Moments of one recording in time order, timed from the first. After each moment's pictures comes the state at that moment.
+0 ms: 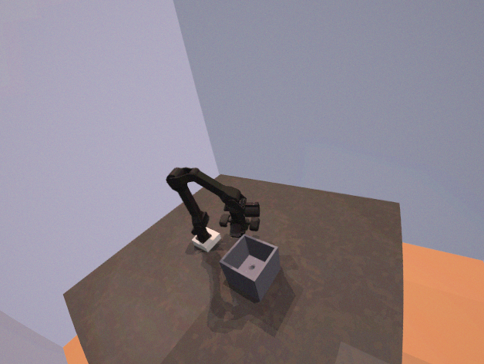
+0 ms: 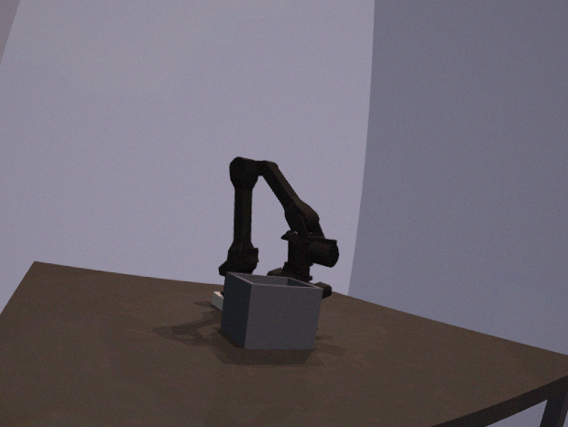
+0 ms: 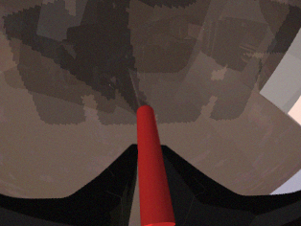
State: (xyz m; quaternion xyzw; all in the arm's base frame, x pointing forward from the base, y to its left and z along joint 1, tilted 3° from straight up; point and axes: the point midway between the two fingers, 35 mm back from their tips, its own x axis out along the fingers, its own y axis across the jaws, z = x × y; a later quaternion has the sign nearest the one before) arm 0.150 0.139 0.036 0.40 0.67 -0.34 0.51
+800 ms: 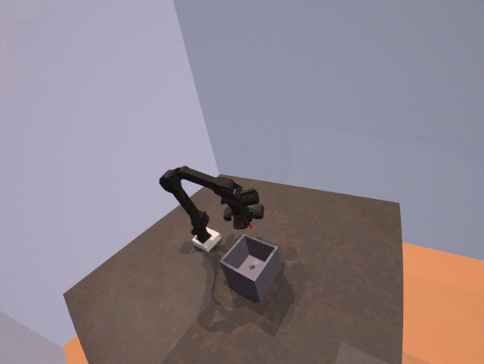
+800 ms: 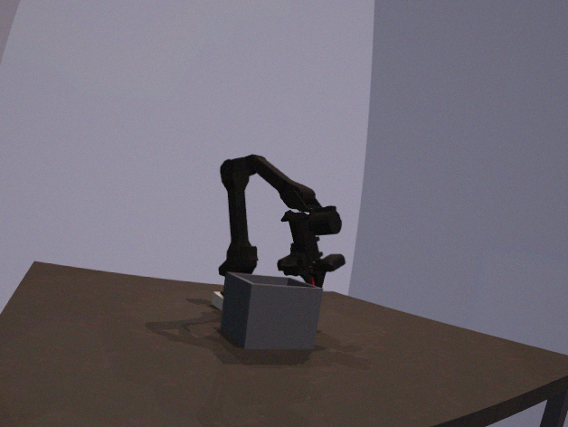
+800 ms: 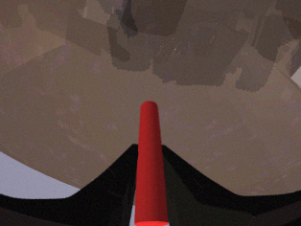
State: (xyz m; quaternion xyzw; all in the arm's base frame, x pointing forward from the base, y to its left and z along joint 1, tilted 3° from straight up) arm 0.183 0.162 0.101 0.49 0.65 -0.24 0.53
